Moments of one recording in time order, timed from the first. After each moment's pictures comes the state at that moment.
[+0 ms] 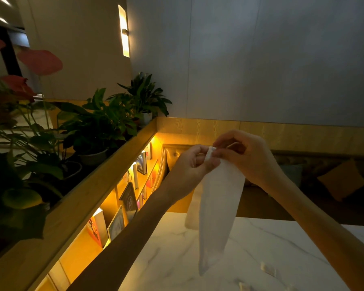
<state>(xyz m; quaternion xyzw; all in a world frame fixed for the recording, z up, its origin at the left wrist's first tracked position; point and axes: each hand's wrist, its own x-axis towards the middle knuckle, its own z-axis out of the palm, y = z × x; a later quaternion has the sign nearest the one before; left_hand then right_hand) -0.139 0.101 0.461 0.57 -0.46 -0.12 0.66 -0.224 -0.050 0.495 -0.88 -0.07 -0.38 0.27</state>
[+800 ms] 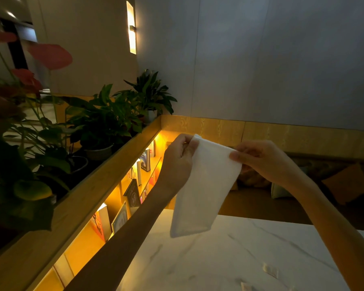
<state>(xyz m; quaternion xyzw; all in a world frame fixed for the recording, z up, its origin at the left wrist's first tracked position) -0.119 0.118 0.459 0.64 -0.38 0.10 0.66 -0.225 -0.077 0.491 -0.92 -0.03 -0.22 0.34</state>
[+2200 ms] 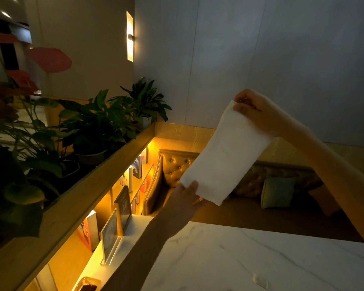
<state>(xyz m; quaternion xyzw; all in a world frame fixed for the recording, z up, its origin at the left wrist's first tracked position) -0.112 0.101 0.366 0.55 -0.35 -0.24 0.72 -0.173 -0.113 0.597 -0.93 -0.03 -0.33 0.15</state>
